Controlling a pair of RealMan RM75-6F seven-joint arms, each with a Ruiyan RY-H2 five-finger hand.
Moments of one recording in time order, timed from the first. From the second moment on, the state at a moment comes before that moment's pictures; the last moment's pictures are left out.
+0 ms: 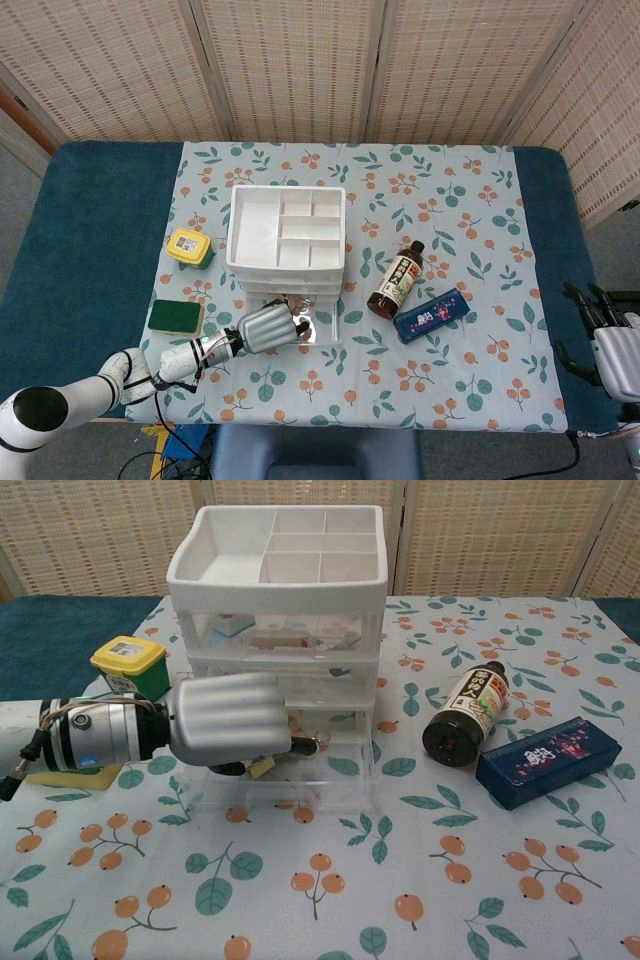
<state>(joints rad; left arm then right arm) -0.96 -1.72 0.09 -0.92 1.93 1.07 0.35 0.05 -1.06 0.04 -1.56 -1.55 1.50 0.20</state>
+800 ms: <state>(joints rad) -0.99 -1.75 0.11 -0.87 1.91 1.05 0.31 0.05 -1.06 0.04 -1.55 -1.54 1.49 0.20</state>
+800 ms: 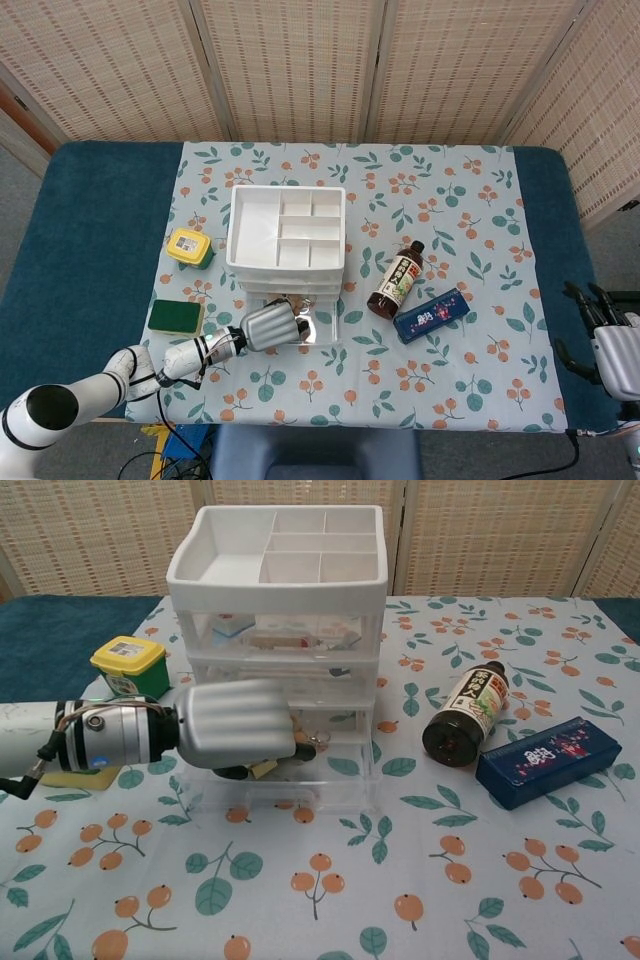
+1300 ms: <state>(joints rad) -0.99 -1.75 0.12 -0.88 1.88 1.03 0.31 0.05 -1.06 0.04 -1.55 -1.54 1.49 0.20</state>
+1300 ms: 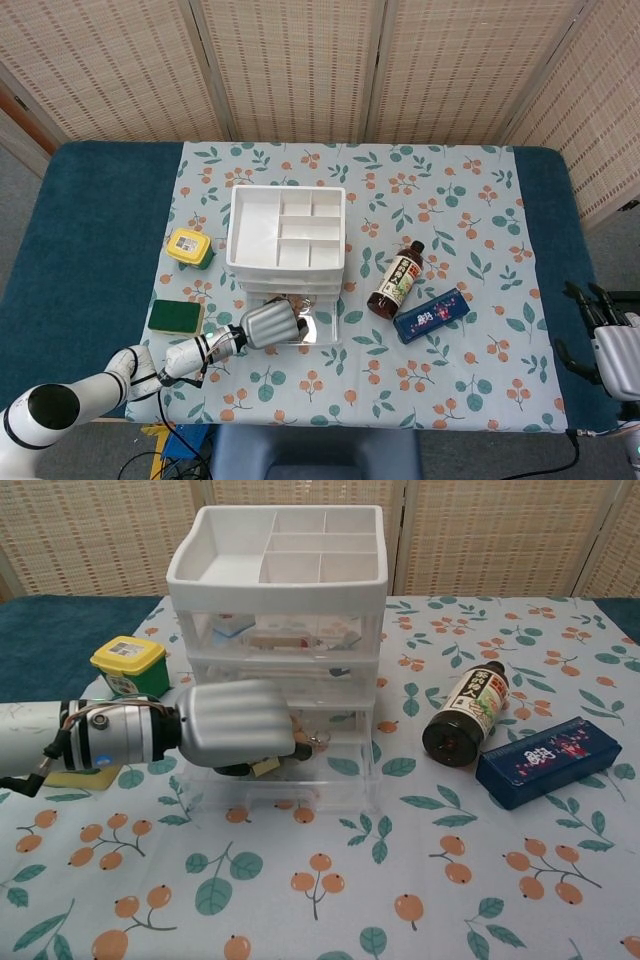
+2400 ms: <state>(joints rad) -0.98 -1.74 0.11 -0.90 1.84 1.03 0.30 0.06 -1.06 0.04 -1.56 -1.54 1.49 0.20</state>
